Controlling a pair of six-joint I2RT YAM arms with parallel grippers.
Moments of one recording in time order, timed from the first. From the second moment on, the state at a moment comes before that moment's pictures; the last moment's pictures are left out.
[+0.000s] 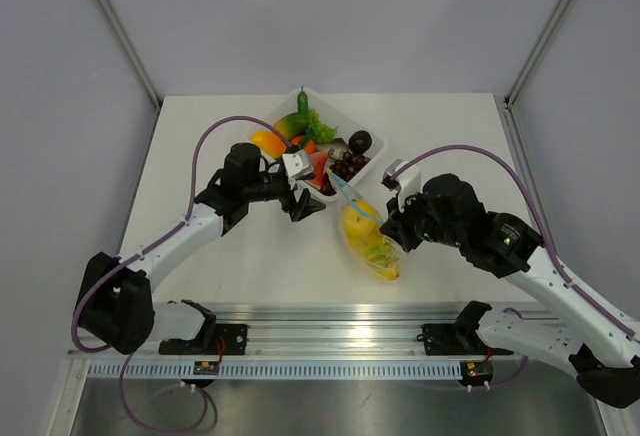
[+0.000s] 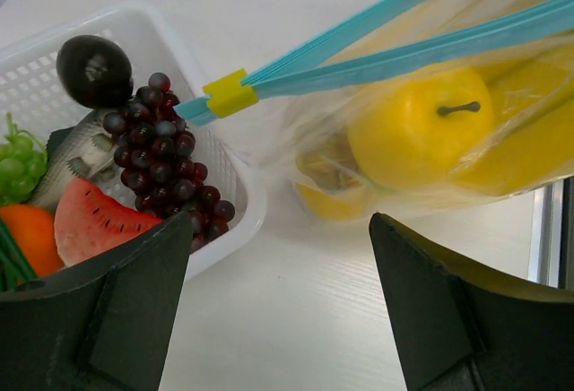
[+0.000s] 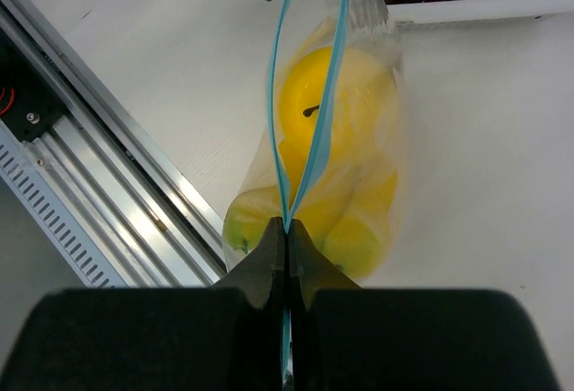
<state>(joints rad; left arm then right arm) -0.51 1.28 0.86 0.04 0.69 0.31 0.82 0.91 1.10 -0.78 -0.06 0.09</state>
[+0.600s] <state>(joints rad) -0.46 1.51 1.04 0.04 1.00 0.39 0.82 0.91 1.10 -0.79 -0.10 0.05</state>
